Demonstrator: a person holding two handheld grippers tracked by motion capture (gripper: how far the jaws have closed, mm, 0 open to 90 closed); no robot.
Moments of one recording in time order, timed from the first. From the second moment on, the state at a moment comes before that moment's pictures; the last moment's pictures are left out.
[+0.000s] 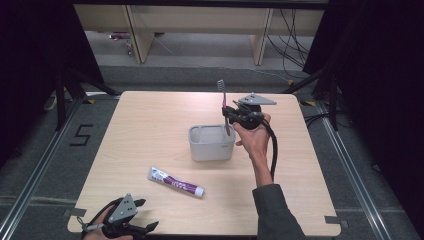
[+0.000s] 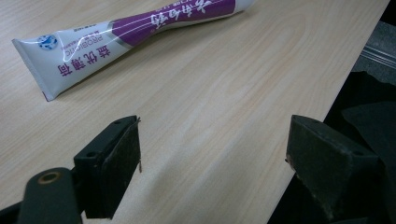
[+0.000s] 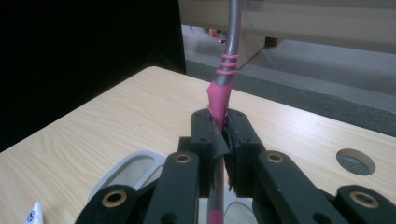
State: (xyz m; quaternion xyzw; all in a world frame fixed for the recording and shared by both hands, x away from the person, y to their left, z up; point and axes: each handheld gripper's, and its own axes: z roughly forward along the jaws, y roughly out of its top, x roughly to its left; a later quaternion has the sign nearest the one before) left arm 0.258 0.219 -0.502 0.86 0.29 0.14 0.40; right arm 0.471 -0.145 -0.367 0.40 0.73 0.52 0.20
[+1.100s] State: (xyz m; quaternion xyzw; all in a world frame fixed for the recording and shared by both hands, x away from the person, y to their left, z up) left arm 0.257 0.216 -0.503 0.85 0.30 0.13 0.41; right arm 0.480 -0.146 -0.405 0.43 0.73 0.50 0.20
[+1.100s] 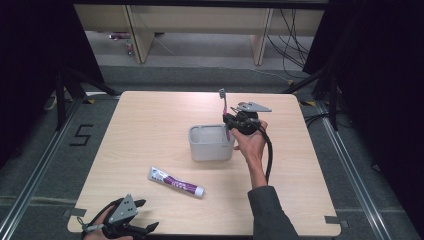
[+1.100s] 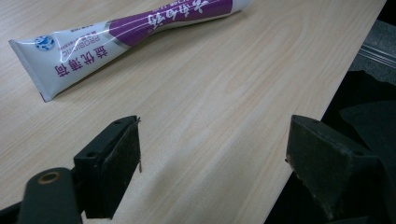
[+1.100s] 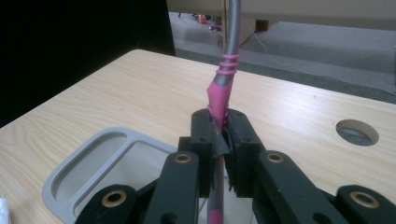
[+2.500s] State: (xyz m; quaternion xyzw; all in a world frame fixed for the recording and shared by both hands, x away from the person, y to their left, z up) left arm 0.257 0.217 -0.503 0.86 0.29 0.14 0.40; right arm 0.478 -0.148 -0.429 0.42 0.74 0.48 0.21
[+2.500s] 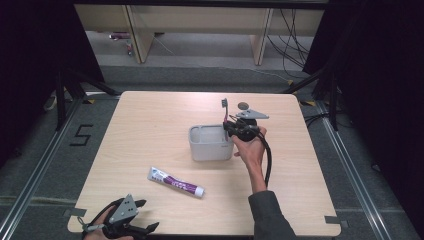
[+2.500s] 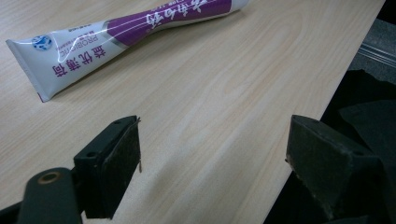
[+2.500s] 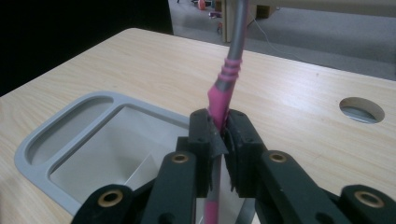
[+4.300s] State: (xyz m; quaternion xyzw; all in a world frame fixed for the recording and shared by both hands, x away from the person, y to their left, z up) left arm 0.260 0.216 -0.503 0.84 0.33 0.12 0.42; right arm 0.341 -0.223 -0.457 0.42 0.79 0.42 0.17
